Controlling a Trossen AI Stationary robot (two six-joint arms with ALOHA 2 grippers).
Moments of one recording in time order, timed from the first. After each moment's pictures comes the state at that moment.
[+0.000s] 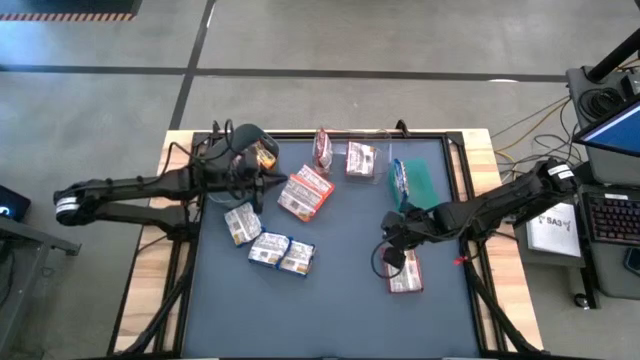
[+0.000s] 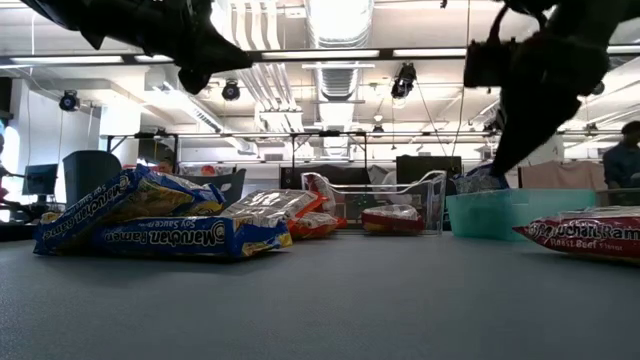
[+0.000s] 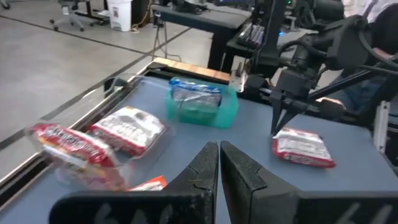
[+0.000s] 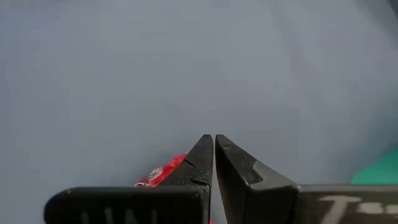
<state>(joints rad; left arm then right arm) 0.26 0.92 0.62 0.08 0.08 -0.14 0.28 1.28 0.74 -0.53 0.23 0.61</state>
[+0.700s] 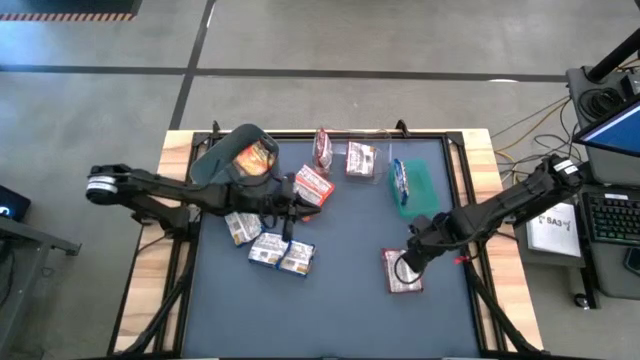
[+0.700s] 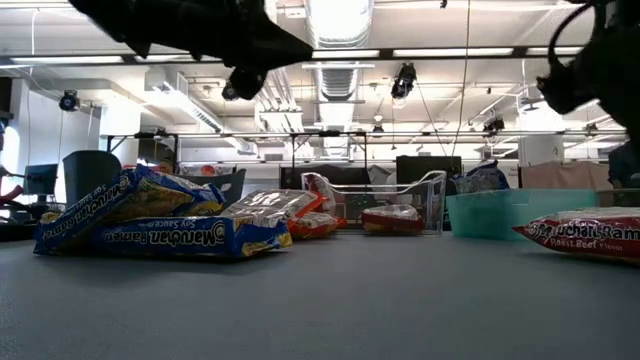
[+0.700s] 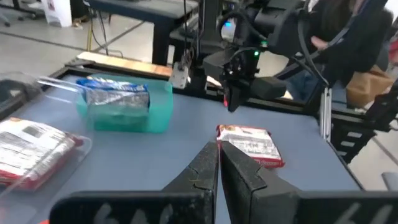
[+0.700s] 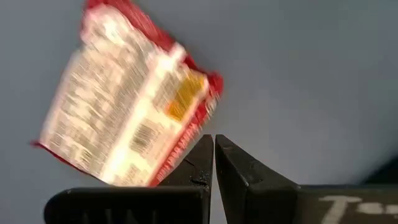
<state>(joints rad) 0.01 1.33 0.72 0.41 0.04 -0.19 0.42 1.19 0.75 -0.97 -0.05 1.35</state>
